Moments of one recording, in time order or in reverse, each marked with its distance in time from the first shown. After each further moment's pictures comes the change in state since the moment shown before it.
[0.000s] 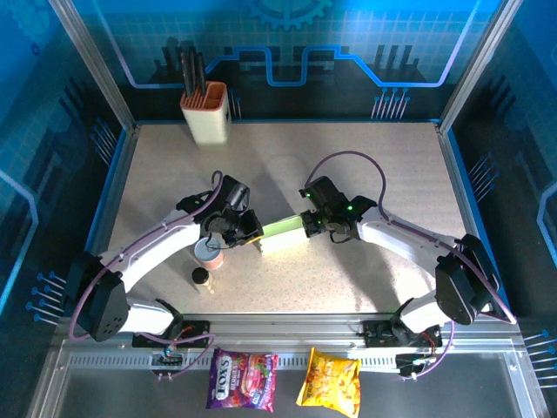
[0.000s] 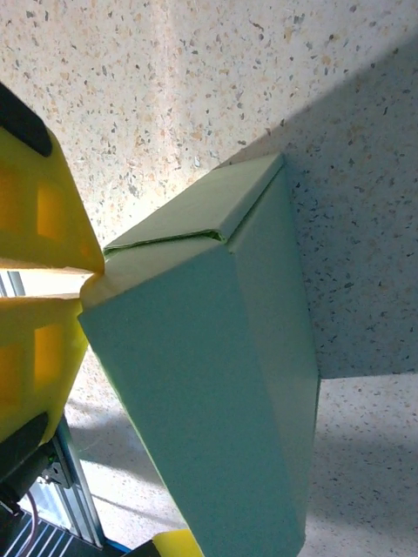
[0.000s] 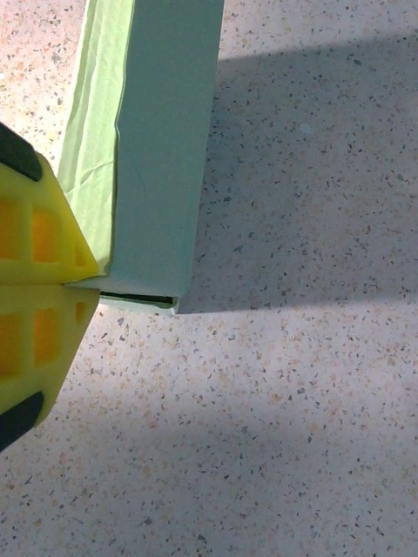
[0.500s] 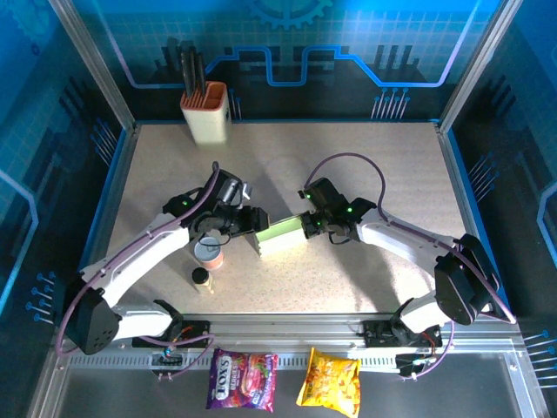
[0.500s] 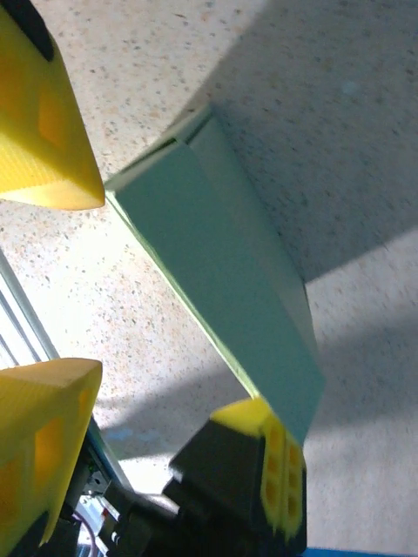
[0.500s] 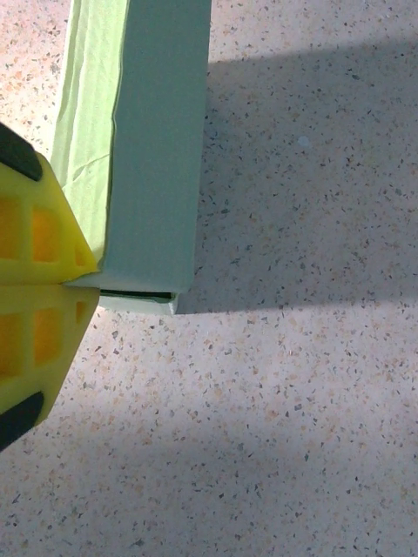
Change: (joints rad) left arm -0.004 -0.098 0.057 -0.002 0.000 0.251; right arm 0.001 0.000 -0.016 0.037 -0.021 0.000
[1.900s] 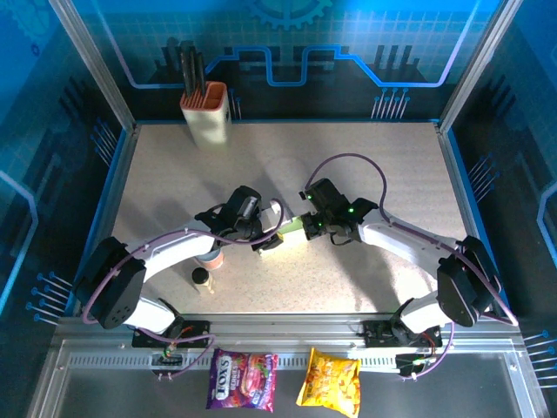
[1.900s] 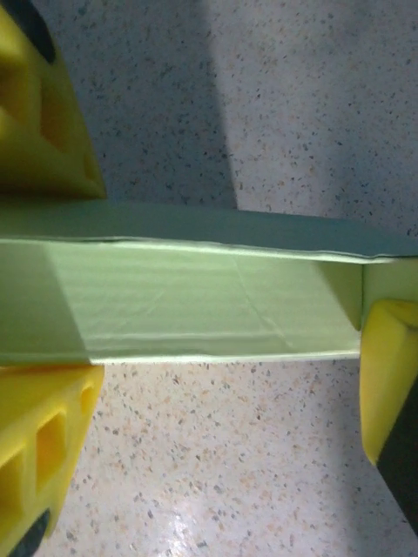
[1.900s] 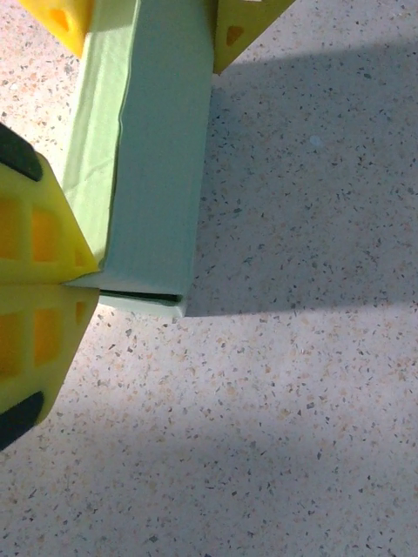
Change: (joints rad) left arm -0.072 0.190 -0.222 0.516 -0.023 1.134; right arm 0.000 -0.017 -0.001 -0.031 -0.001 0.000
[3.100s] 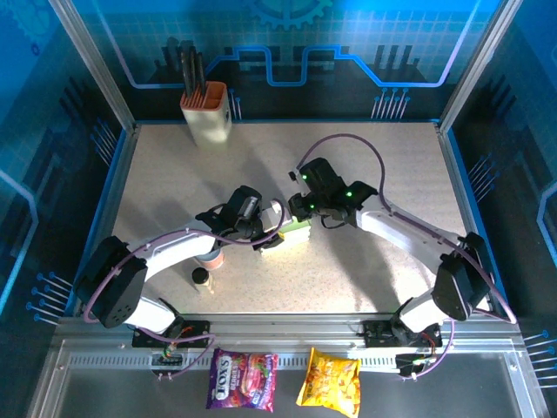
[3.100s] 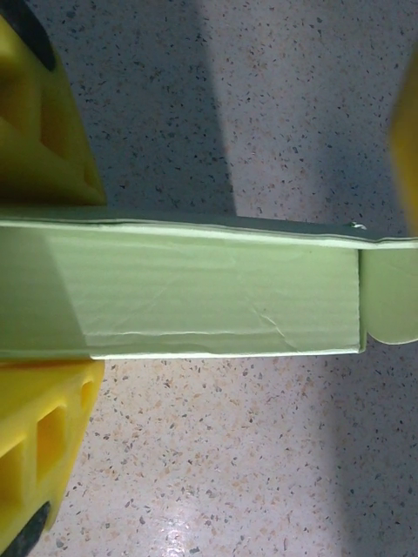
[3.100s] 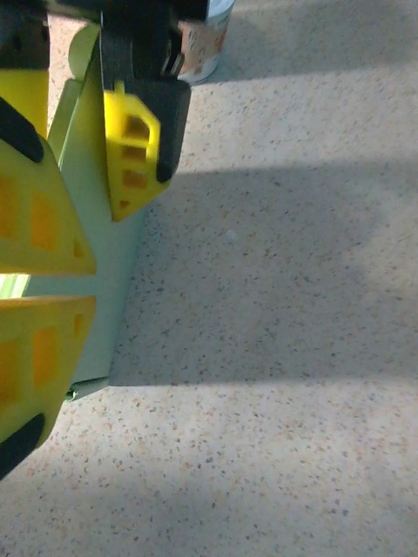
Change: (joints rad) left arm 0.000 0.010 -0.002 0.024 0.003 0.005; right arm -0.001 0.076 0.202 -0.035 -0.089 -0.011
